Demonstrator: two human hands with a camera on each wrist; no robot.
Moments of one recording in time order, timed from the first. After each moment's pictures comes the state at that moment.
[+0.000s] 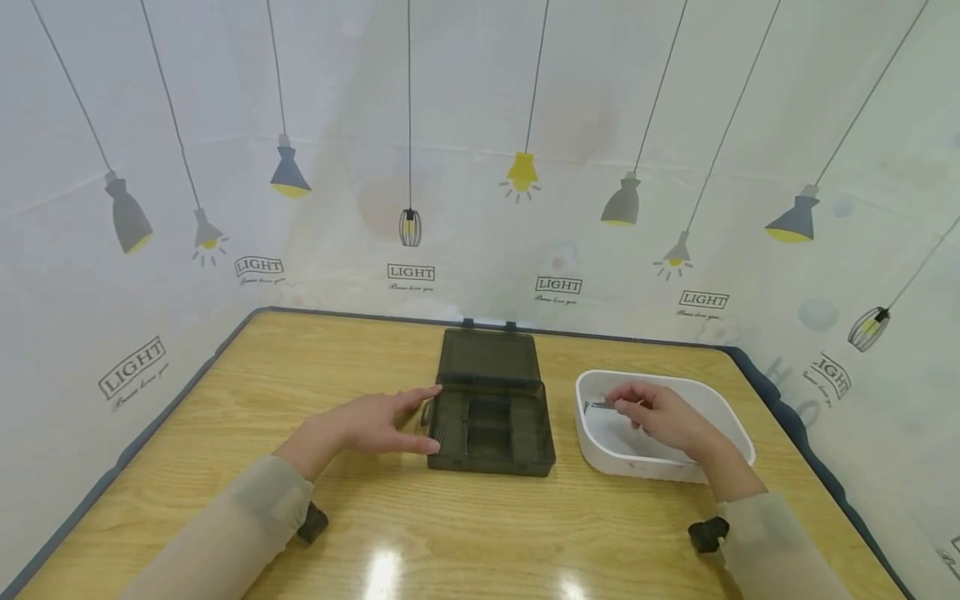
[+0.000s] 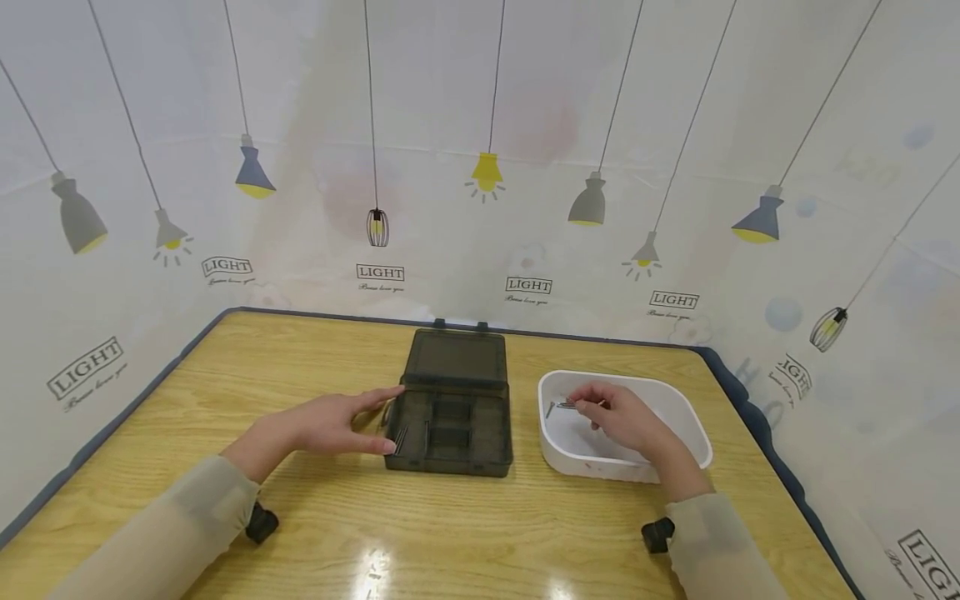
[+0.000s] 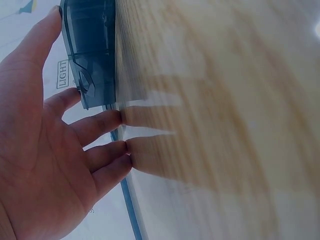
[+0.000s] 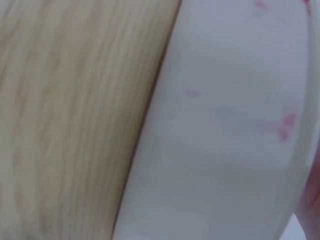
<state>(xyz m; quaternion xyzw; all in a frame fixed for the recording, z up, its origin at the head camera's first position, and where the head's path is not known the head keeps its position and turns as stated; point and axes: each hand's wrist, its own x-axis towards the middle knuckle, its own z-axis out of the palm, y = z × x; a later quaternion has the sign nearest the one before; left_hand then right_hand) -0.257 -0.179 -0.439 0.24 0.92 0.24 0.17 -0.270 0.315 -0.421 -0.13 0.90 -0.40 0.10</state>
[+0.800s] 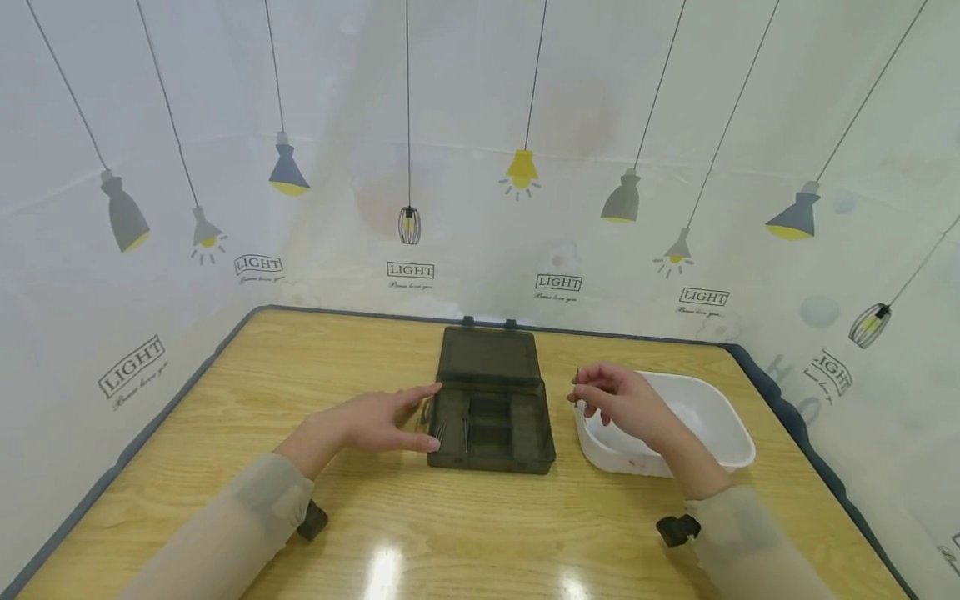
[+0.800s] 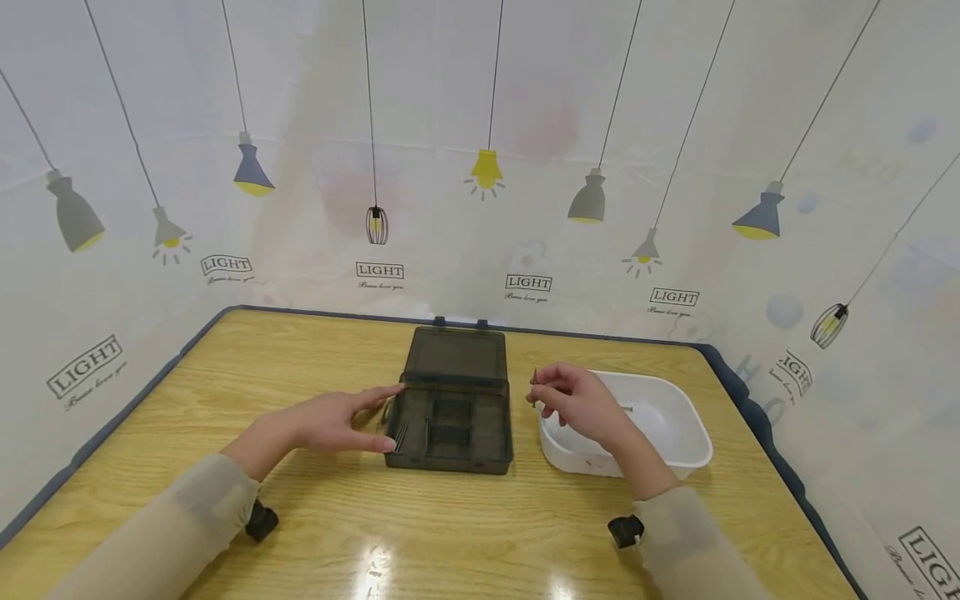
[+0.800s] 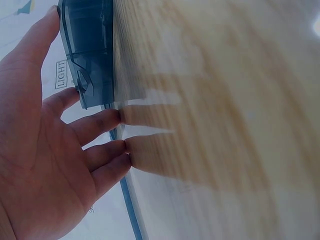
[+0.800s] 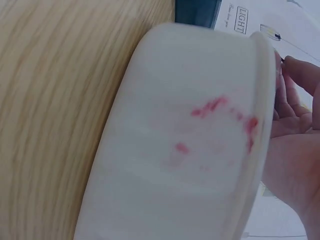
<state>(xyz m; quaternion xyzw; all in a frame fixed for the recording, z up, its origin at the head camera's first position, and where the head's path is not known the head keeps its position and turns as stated) -0.257 -0.179 -0.439 0.24 0.93 0.23 0.17 -0.256 0.252 -0.399 -0.16 0.86 -0.48 0.08</state>
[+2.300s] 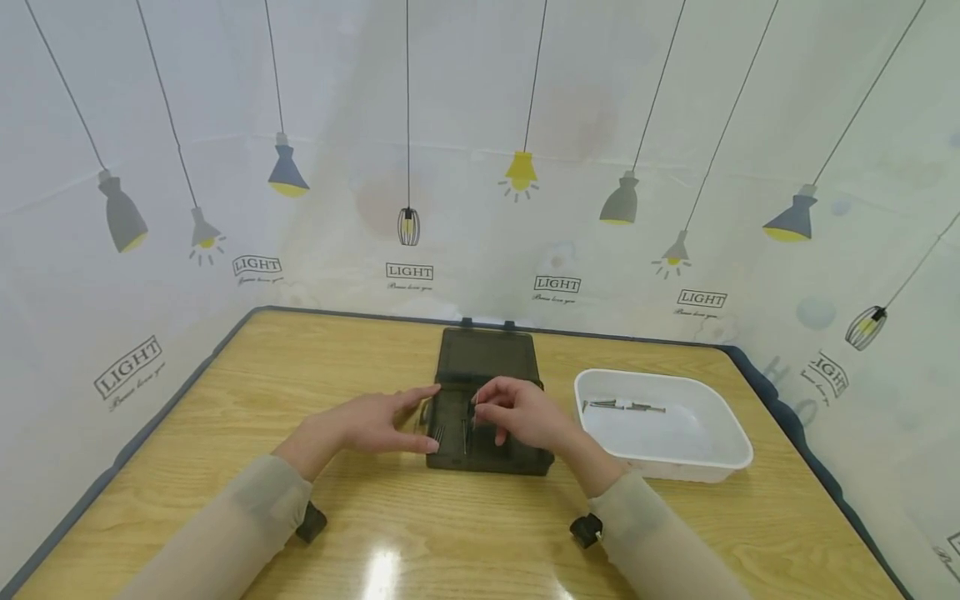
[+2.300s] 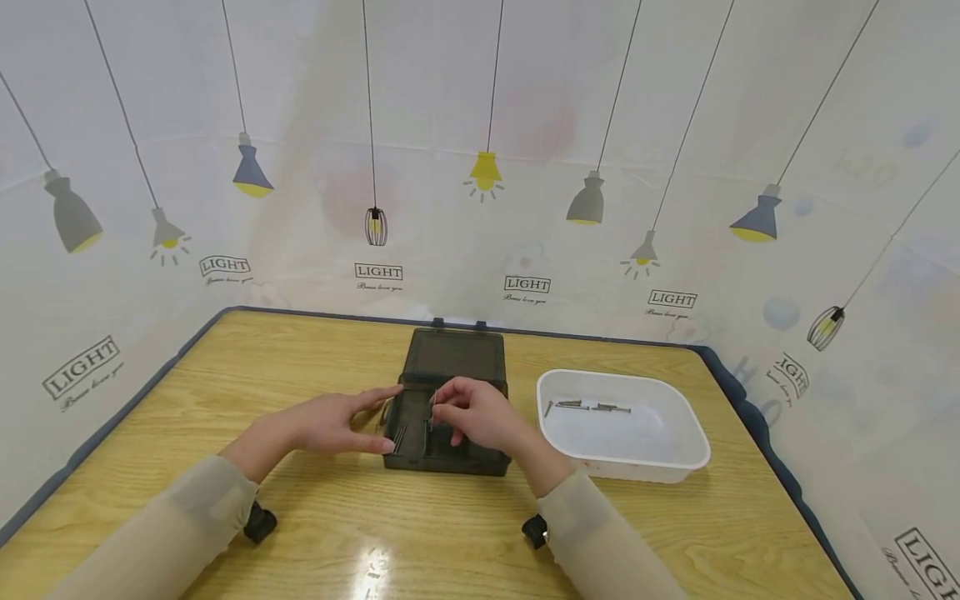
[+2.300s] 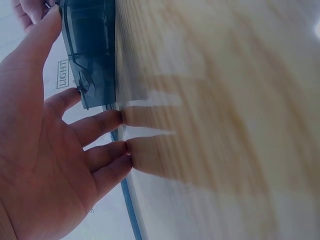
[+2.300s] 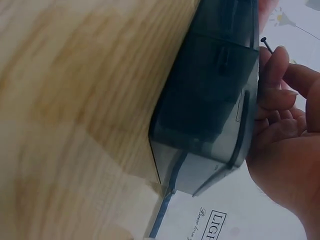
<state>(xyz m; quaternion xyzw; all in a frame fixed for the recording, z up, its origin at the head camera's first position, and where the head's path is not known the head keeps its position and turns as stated) -0.256 -0.177 -0.438 0.23 0.93 0.24 0.18 -0.261 0.128 -0.425 -0.23 0.84 -0.48 0.15</state>
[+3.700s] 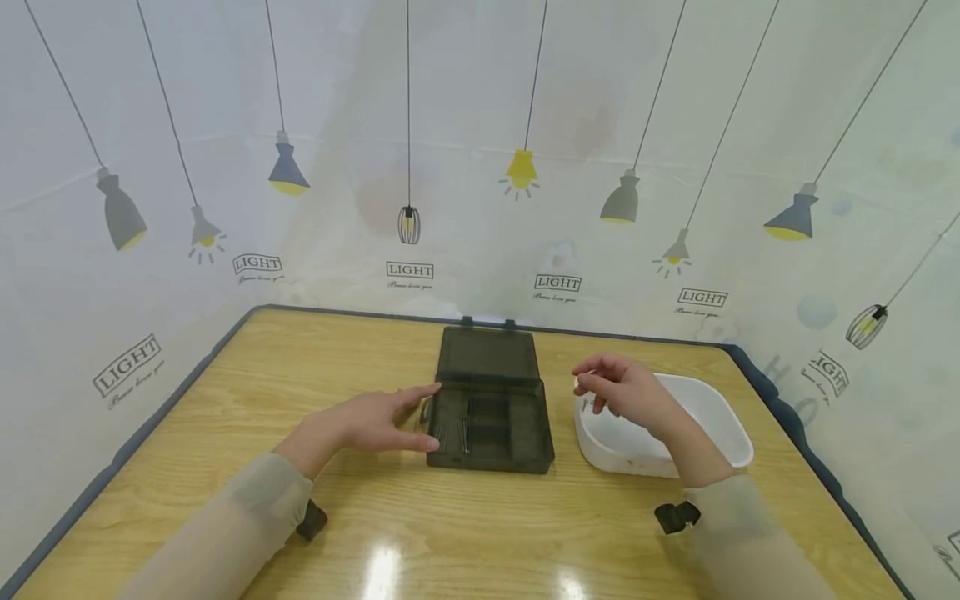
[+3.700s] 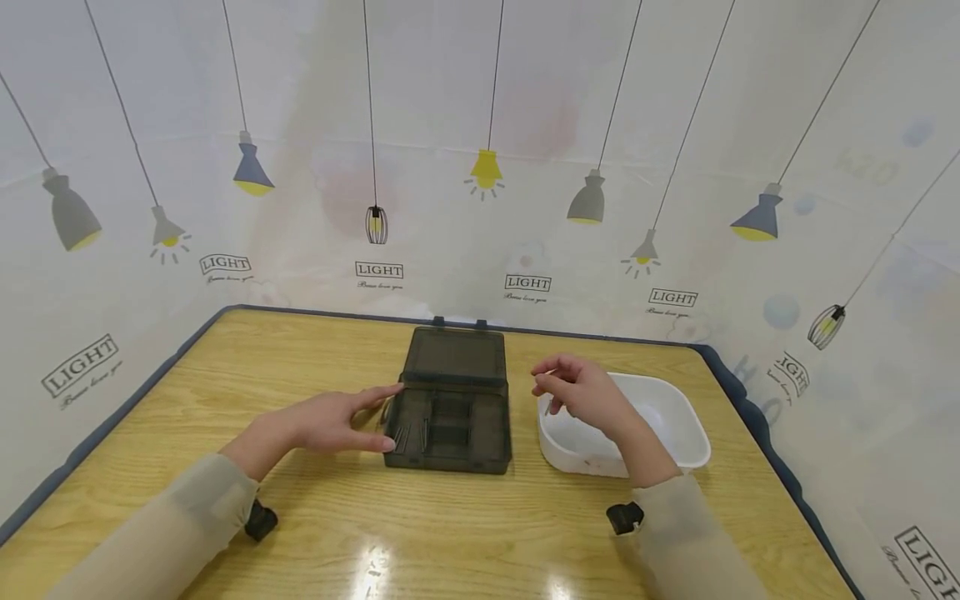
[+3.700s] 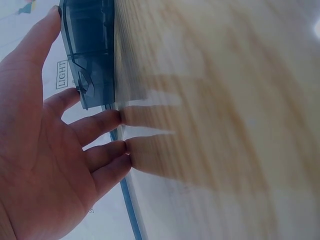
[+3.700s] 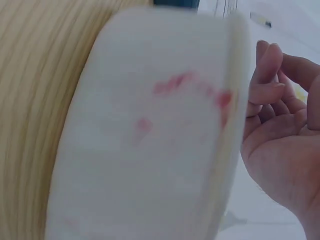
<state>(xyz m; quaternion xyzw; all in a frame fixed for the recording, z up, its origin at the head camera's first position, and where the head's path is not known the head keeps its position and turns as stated) -0.257 -0.179 -0.438 0.24 0.93 0.23 0.17 -0.266 0.257 -0.388 -0.14 0.86 -0.48 0.10</state>
